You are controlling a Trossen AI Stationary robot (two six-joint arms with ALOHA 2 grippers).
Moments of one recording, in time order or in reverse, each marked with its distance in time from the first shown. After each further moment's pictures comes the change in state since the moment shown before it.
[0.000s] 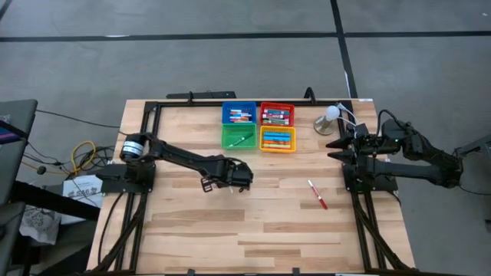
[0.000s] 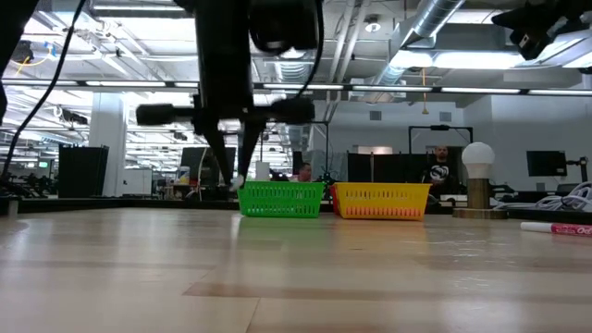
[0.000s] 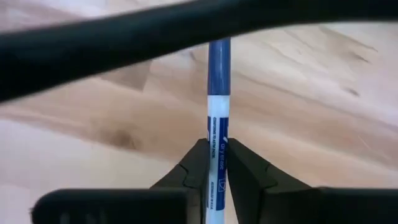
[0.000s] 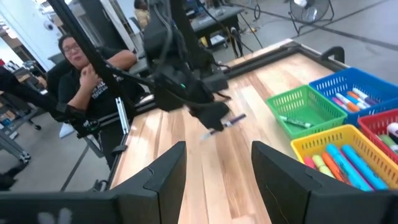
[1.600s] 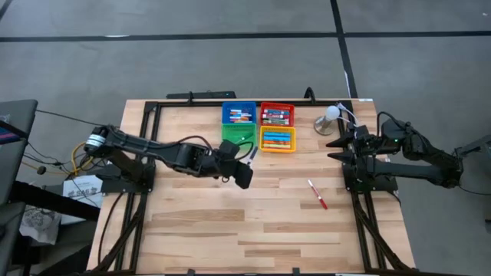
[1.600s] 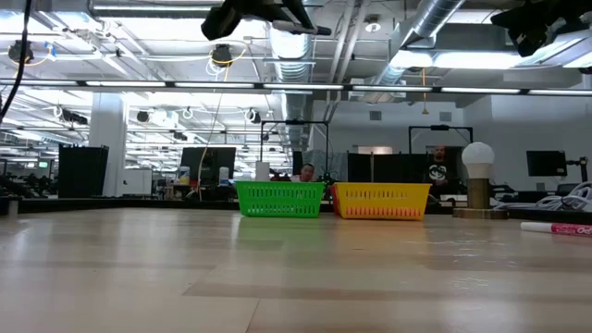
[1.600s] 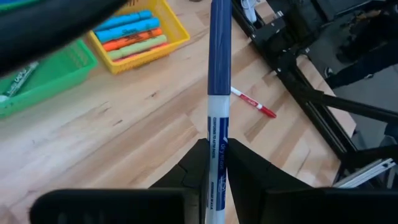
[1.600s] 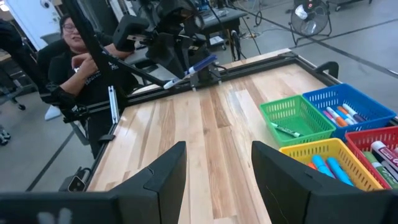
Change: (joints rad) left arm -0.066 -0.369 0.003 0.370 -0.140 0.999; right arm 0.000 0.000 0.000 -0.008 0.005 -0.124
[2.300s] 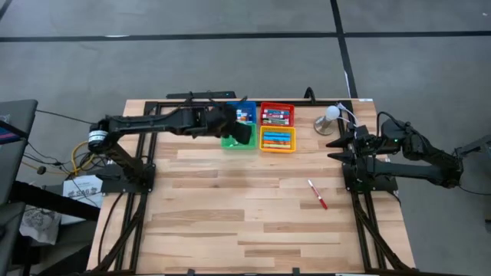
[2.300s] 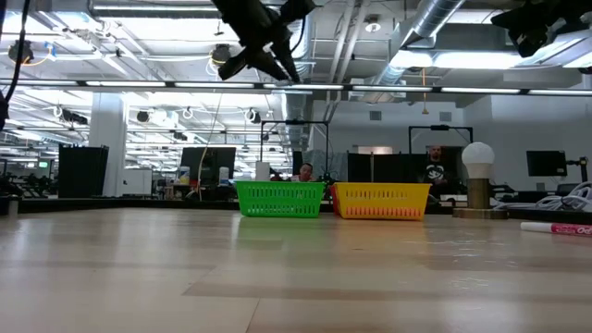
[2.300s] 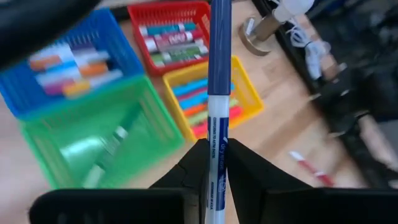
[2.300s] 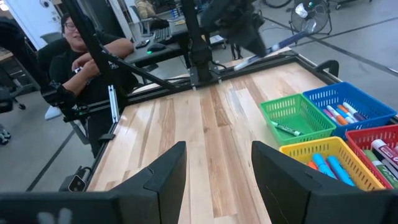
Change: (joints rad) left arm 0.384 0.001 0.000 -0.009 0.168 0.170; right arm 0.000 0.000 0.000 -0.005 0.000 0.002
